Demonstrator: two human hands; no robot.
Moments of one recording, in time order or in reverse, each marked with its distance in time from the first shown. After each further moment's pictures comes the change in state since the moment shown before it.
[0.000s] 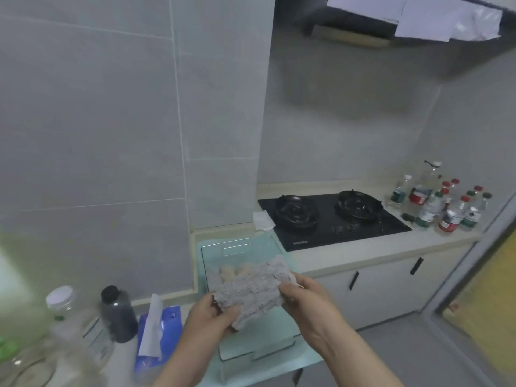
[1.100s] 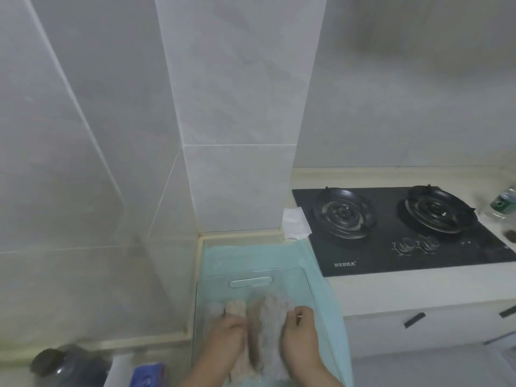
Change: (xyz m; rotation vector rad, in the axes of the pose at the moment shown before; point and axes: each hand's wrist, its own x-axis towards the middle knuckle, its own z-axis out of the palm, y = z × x) left_hand 0.234 -0.070 0.019 0.212 0.256 -0.404; right_hand 0.253 0.076 0.006 -0.612 0.299 0.055
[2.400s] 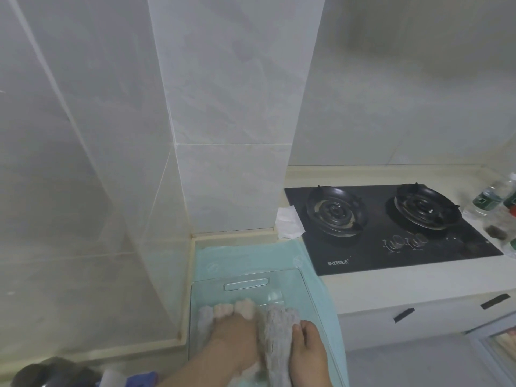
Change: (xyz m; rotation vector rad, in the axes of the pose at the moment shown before) left_hand 0.016 0.058 0.015 1.474 -0.221 0.192; right_hand -0.006 0.027 -0.017 -0.046 0.020 -0.074
